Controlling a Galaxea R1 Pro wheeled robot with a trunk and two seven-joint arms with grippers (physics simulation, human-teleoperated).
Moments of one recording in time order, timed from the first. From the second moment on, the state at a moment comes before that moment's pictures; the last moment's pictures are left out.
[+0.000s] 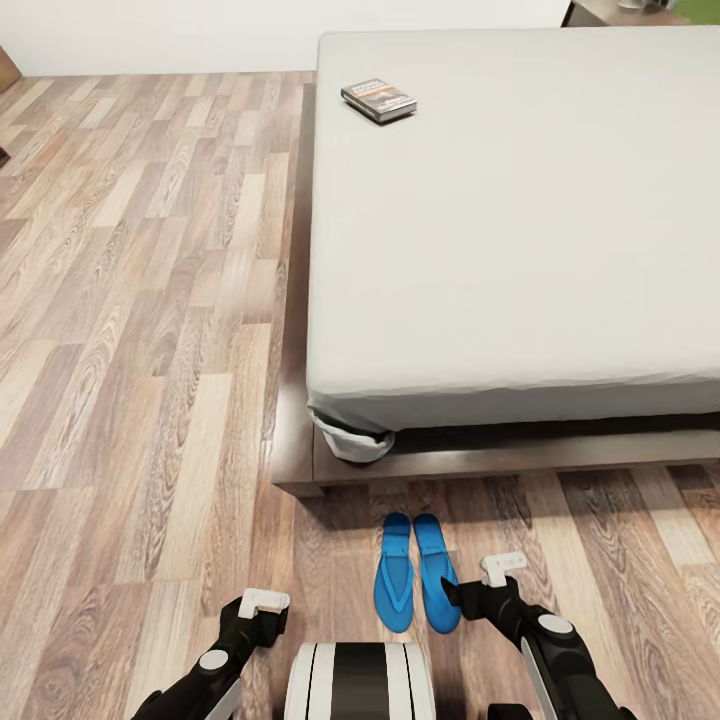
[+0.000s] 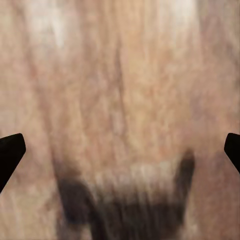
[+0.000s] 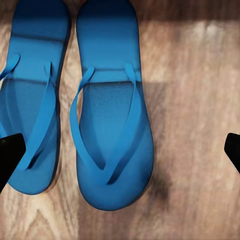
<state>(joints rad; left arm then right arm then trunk) -0.47 0.04 -0.47 -0.43 0.31 -0.13 0.13 -0.21 0.03 -0.10 -1.24 0.14 0.43 0.31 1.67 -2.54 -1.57</state>
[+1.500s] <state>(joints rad) -0.47 0.04 -0.47 -0.43 0.31 -0.12 0.13 -0.20 0.01 -0.20 -1.15 0.14 0.32 0.31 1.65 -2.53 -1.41</state>
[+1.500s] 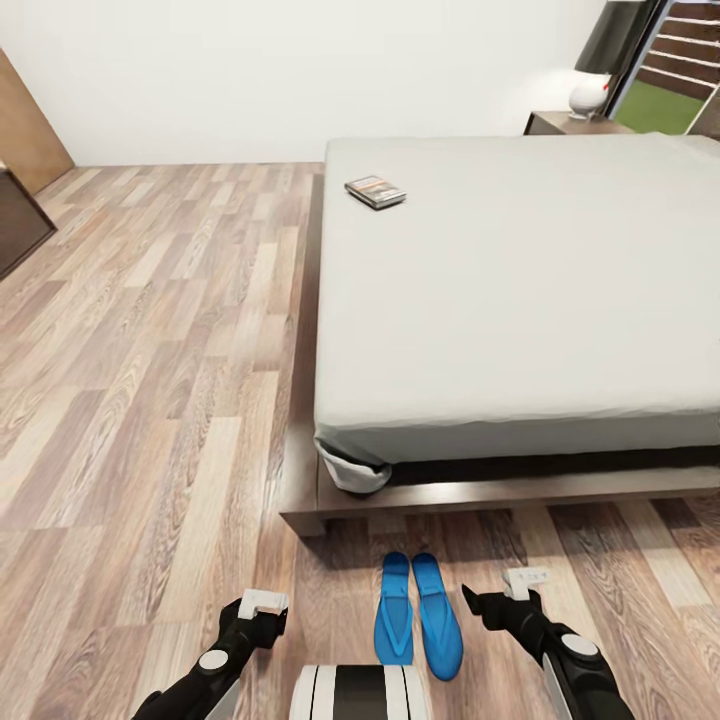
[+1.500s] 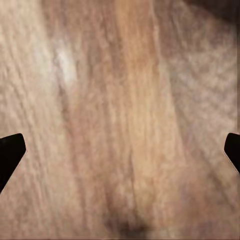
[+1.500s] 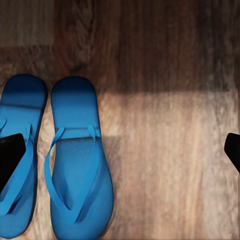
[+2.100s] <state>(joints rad) -0.47 0.04 -0.47 -0.43 0.31 -0.12 0.13 -0.19 0.02 -0.20 -1.10 0.14 0.25 0.31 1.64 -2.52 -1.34</state>
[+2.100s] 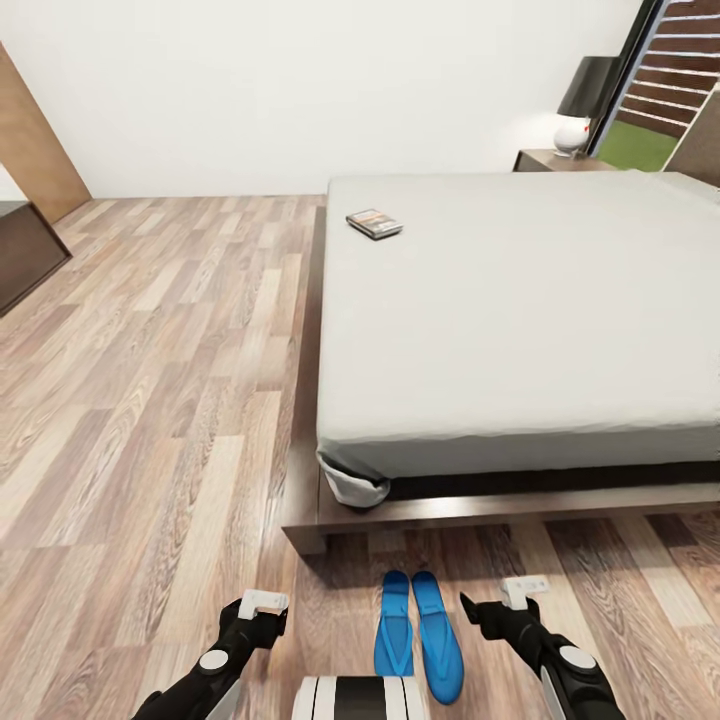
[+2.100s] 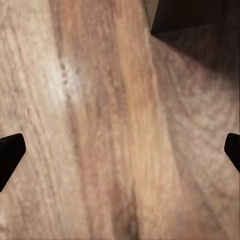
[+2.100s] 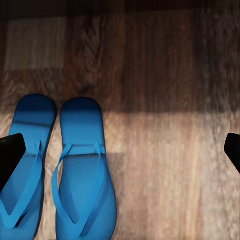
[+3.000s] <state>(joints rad) -0.47 0.04 -0.47 -0.28 0.31 -0.11 0.12 -0.19 0.01 -0.20 -1.00 0.15 0.24 0.31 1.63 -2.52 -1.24</state>
